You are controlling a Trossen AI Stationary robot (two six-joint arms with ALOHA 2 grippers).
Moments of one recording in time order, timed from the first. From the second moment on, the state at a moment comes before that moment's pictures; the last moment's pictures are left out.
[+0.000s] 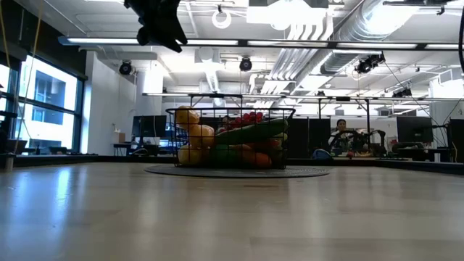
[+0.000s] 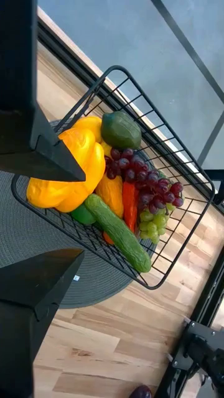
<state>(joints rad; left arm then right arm) 0.53 1.22 1.25 -0.75 -0.04 -0.15 0.94 1.41 0.98 -1.09 -0.02 2.30</state>
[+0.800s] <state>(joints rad) 0.53 1.22 1.25 -0.75 -0.04 -0.16 0.97 1.67 0.98 -1.01 -0.13 2.33</state>
